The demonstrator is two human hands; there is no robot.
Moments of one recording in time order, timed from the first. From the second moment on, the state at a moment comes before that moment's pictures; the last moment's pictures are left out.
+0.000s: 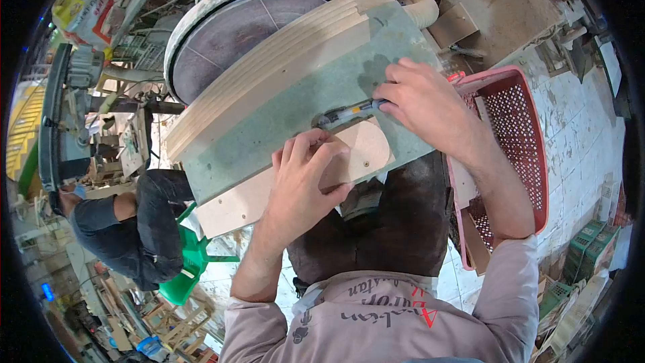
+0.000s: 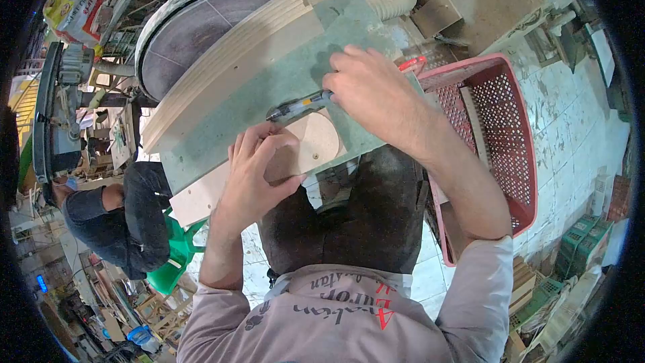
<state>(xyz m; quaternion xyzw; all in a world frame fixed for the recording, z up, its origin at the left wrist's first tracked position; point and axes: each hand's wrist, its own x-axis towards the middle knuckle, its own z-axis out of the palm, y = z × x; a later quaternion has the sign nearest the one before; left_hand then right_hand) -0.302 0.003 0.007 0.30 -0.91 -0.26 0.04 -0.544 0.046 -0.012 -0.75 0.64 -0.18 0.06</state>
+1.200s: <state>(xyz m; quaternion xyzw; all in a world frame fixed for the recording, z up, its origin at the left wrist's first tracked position) -0.322 0.005 -0.011 0.25 -0.93 -0.24 0.08 -0.530 0.081 -0.036 -0.30 0.51 -0.70 0.41</state>
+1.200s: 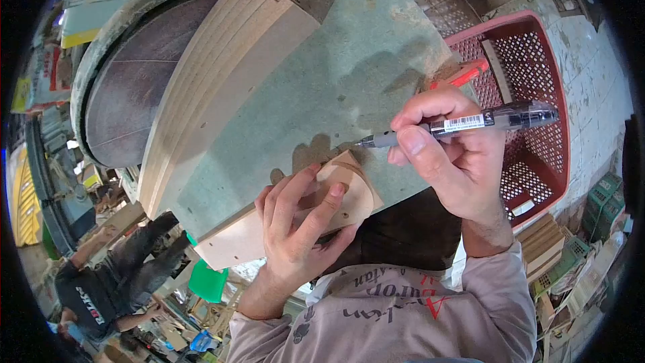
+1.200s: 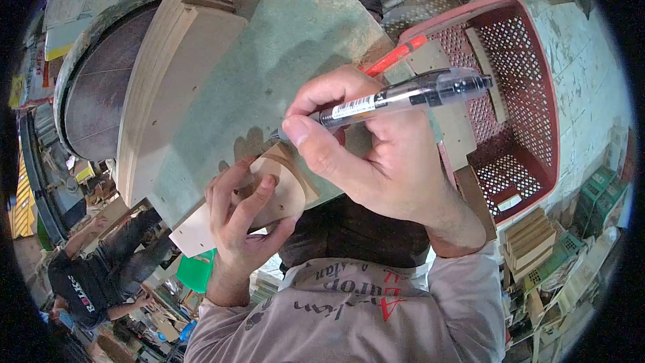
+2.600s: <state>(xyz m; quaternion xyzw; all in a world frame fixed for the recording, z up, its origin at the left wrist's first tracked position) -0.319 0.009 -0.014 0.26 -0.94 -0.22 0.08 -0.519 0.059 -0.034 -0.45 0.62 -0.54 0.35</state>
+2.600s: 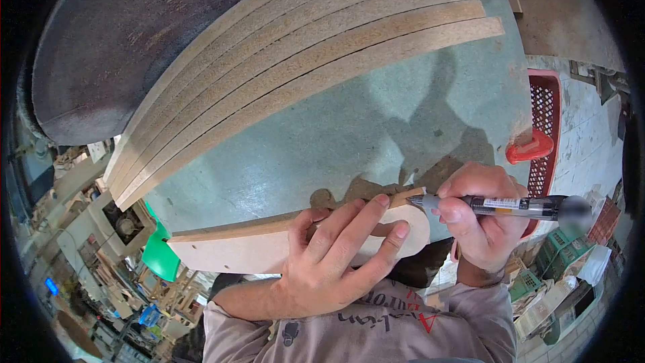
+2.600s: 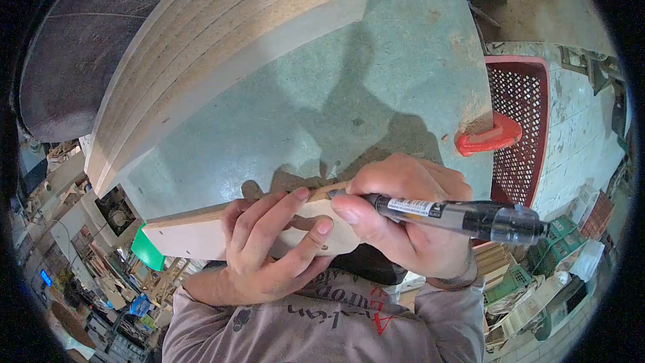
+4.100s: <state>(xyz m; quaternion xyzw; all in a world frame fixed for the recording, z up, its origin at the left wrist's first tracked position) -0.318 0.009 -0.016 0.27 -0.93 -0.23 0.08 -0.517 0.091 -0.032 -0.42 0.65 -0.54 0.33</state>
